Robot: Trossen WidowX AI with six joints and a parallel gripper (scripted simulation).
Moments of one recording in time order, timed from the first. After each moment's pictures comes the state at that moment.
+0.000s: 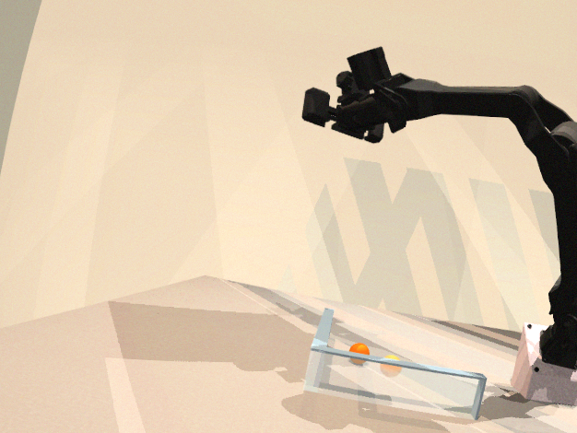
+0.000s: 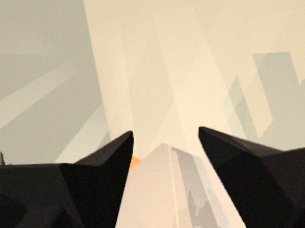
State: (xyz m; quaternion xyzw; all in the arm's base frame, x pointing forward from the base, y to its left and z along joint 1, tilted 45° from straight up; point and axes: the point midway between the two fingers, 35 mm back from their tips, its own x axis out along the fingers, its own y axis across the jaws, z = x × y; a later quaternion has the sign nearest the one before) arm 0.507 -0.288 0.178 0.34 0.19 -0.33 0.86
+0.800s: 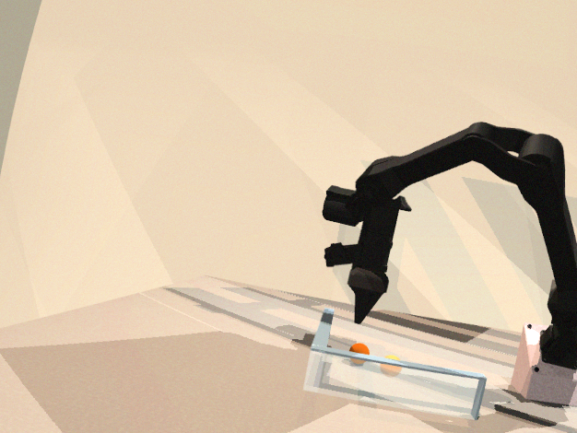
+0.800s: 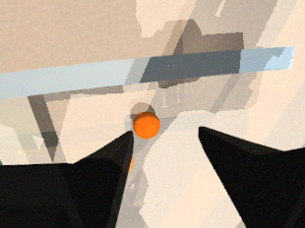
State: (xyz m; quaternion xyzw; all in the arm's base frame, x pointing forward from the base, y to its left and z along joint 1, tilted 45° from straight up) arm 0.360 0.003 0.010 0.22 0.66 0.27 0.67
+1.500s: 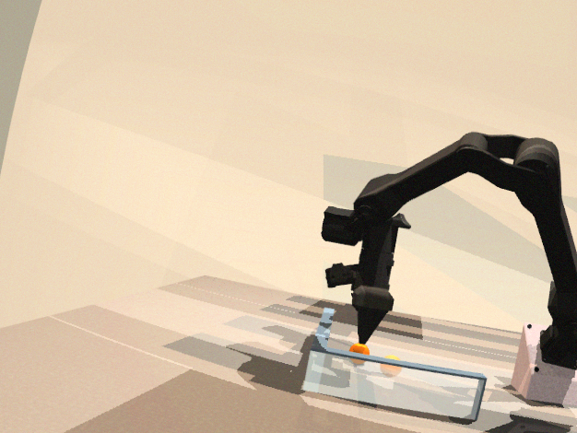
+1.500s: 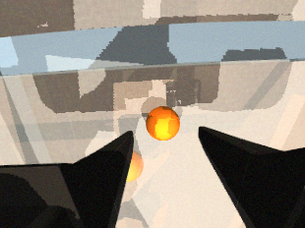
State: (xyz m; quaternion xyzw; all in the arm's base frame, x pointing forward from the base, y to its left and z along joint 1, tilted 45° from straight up) arm 0.346 0.034 -0.005 0.22 0.66 0.31 0.65
